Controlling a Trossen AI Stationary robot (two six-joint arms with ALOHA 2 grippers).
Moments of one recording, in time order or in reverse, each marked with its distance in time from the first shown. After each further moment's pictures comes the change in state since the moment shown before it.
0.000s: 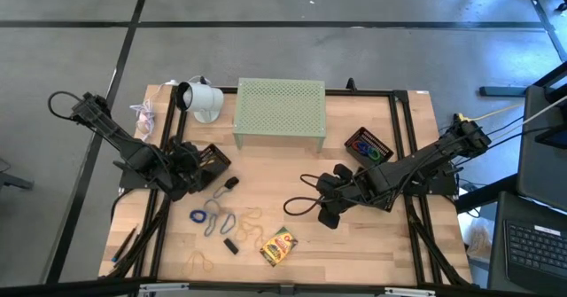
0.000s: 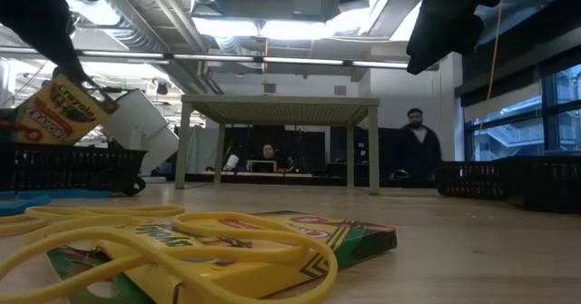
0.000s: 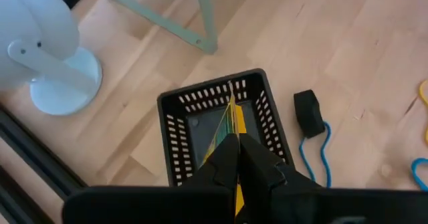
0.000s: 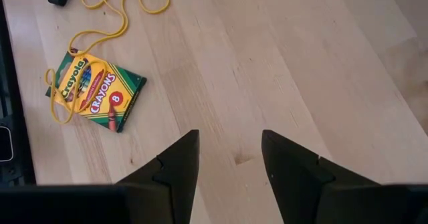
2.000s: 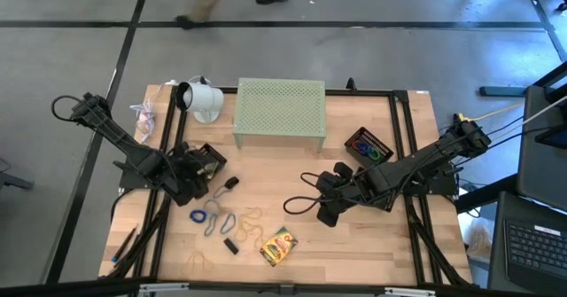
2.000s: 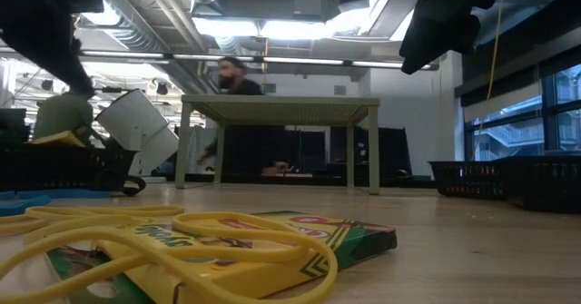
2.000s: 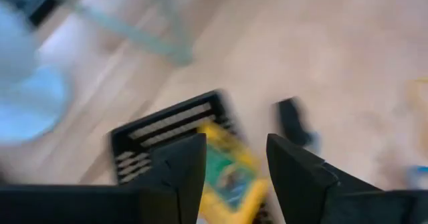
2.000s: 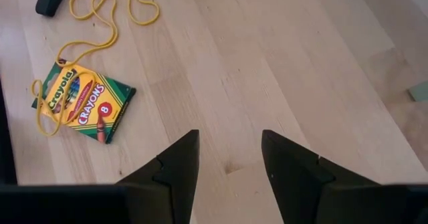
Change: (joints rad) left arm 0.000 0.032 -0.112 0.263 -0.033 0.147; right arm 0.000 0.000 0.000 0.000 0.052 -0.005
